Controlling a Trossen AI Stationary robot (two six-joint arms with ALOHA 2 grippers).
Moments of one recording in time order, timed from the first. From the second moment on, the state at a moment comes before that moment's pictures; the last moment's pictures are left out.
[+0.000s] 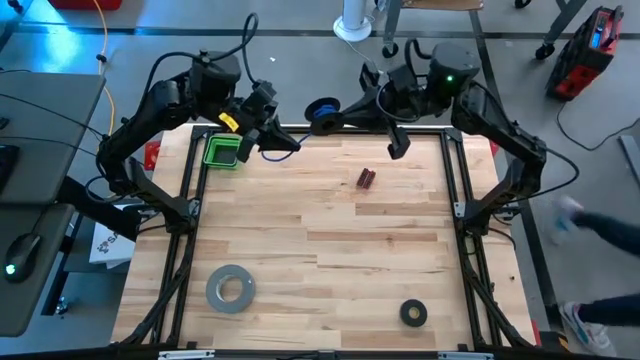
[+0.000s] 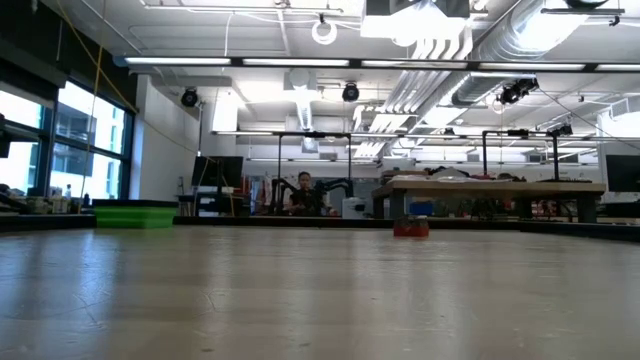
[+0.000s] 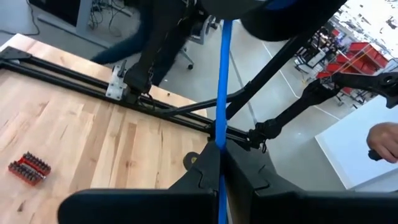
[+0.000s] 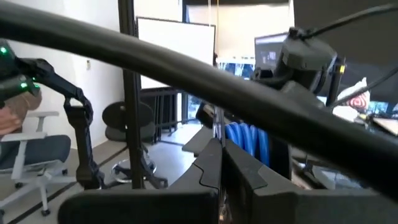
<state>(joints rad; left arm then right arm) 0.32 1.51 2.07 -0.95 0.59 -0.33 -0.28 1.57 2.06 -0.37 -0.59 0.00</state>
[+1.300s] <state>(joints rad) 0.33 1.47 2.07 -1.19 0.50 -0.22 -0.28 1.56 2.06 -0.82 -0.49 -0.07</state>
